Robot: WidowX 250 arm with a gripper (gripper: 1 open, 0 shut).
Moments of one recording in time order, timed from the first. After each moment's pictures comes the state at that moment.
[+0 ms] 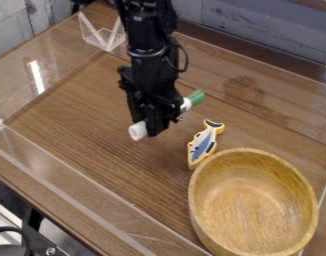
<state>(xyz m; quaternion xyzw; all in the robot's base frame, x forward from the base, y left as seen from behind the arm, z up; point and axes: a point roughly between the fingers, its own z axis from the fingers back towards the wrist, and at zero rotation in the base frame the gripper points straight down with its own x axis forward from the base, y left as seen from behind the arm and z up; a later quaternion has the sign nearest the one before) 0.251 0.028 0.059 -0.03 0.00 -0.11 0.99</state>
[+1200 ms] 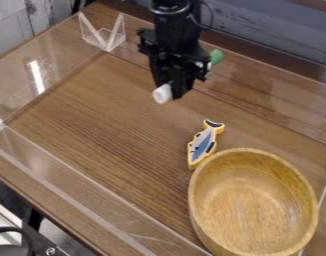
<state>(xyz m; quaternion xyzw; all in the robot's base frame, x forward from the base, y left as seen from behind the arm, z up) 0.294 0.012 0.095 -0.02 -0.04 -0.08 1.00</state>
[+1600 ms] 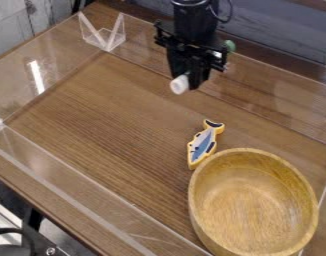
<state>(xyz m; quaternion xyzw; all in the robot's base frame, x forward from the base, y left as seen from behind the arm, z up) 0.319 0.003 0.094 -0.01 -0.05 -0.07 1.00</state>
